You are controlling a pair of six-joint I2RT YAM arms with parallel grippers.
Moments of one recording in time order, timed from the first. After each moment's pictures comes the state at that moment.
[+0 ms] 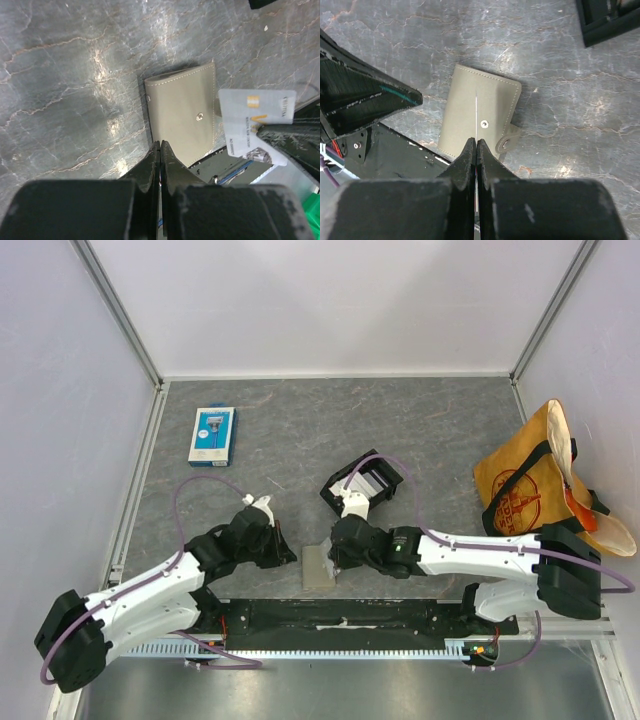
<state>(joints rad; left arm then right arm) -0.77 0.85 0.38 -0.34 0.10 -0.86 1.23 1.35 0.79 -0.28 0.30 0.91</state>
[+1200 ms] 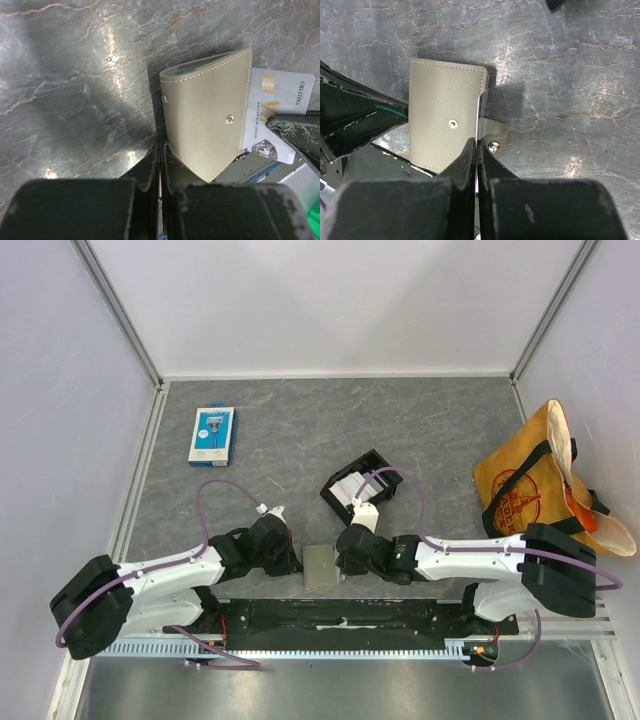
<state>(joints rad) -0.88 1.06 0.34 -0.21 0.06 -0.94 1.23 1.37 0.66 -0.18 0.31 1.04</state>
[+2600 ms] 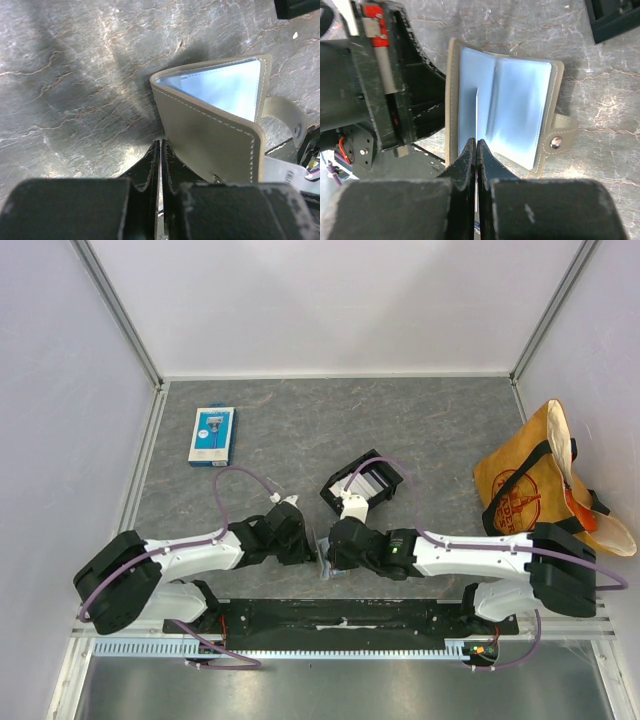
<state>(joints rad) -0.88 1.28 0.49 -0.14 0.05 -0.93 1.24 1.35 0.77 -0.24 0.32 0.97</state>
